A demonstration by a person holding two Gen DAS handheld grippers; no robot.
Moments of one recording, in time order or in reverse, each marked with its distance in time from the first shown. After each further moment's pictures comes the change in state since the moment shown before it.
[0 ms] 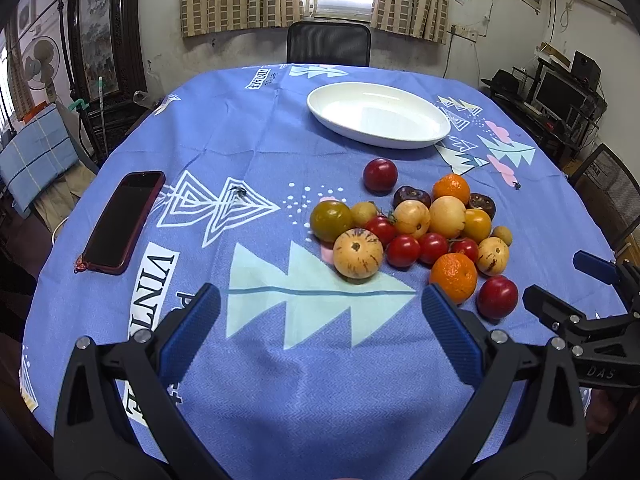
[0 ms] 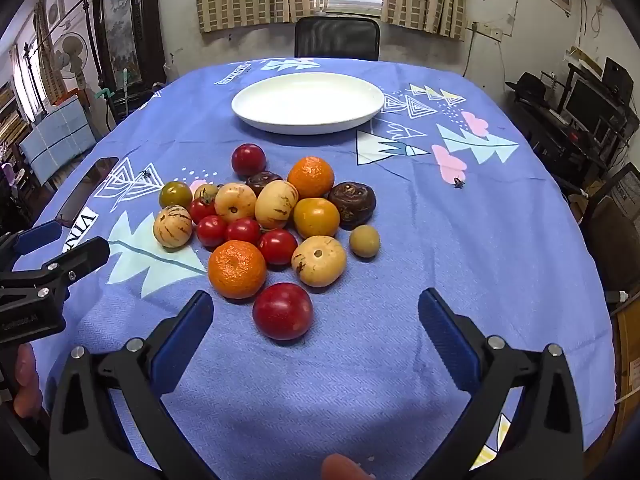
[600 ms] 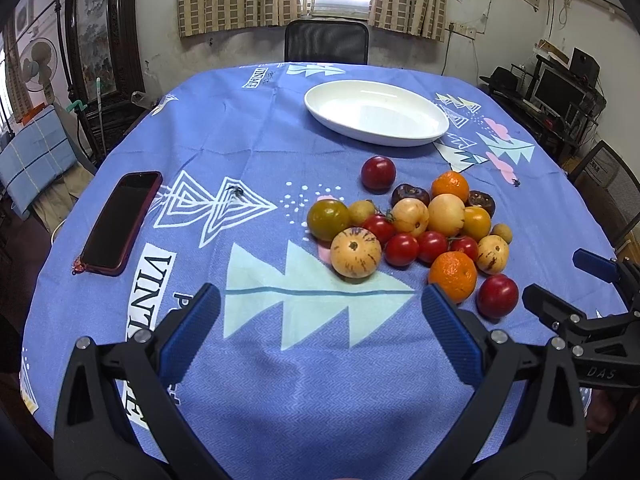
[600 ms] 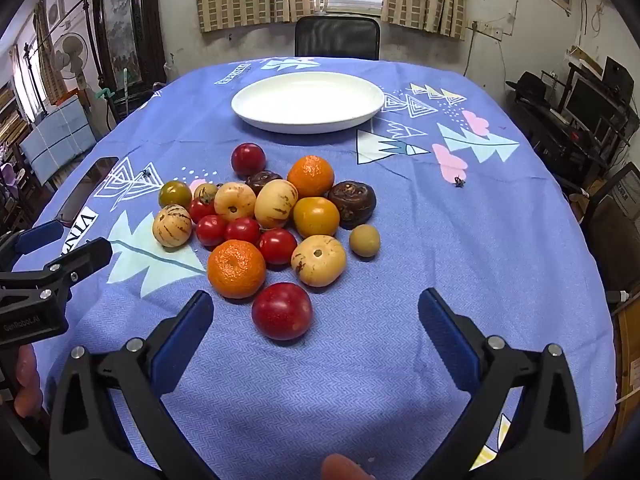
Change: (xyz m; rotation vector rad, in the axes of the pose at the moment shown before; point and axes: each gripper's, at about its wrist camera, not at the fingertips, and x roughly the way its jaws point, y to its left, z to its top) left arm 0.001 -0.003 -0.001 0.004 0.002 -0.002; right arm 0.001 0.000 0.000 0.006 -0.002 0.010
